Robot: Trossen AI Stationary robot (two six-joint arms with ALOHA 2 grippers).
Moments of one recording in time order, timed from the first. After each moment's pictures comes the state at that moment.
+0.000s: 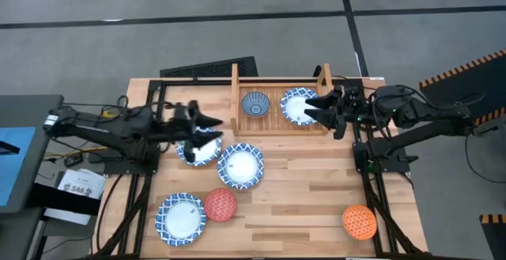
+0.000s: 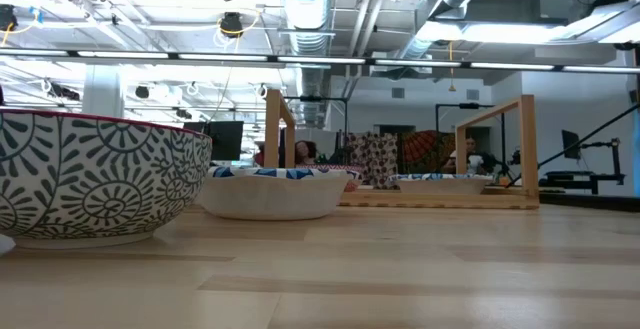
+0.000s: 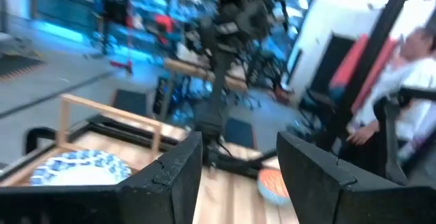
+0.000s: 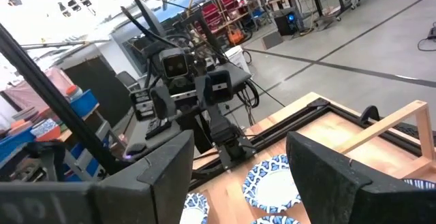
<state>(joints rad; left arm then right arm) -0.15 0.88 0.80 0.26 -0.29 -0.27 0.10 0.87 1.09 -0.22 0.29 0.49</state>
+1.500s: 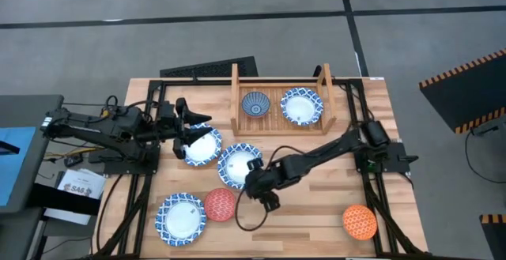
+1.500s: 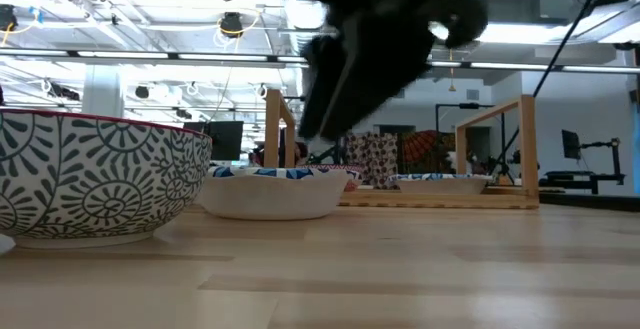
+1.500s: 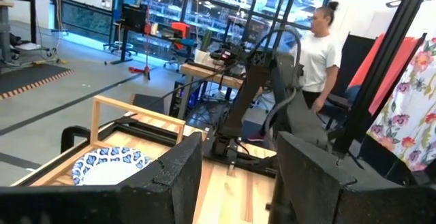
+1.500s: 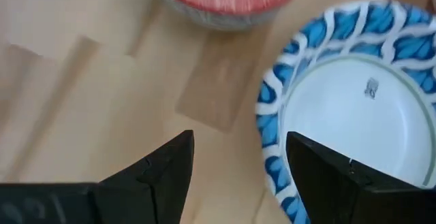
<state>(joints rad) -0.16 0.76 0.75 0.17 -0.32 -0.23 0.30 2.01 1.49 -0.50 0.08 -0.12</state>
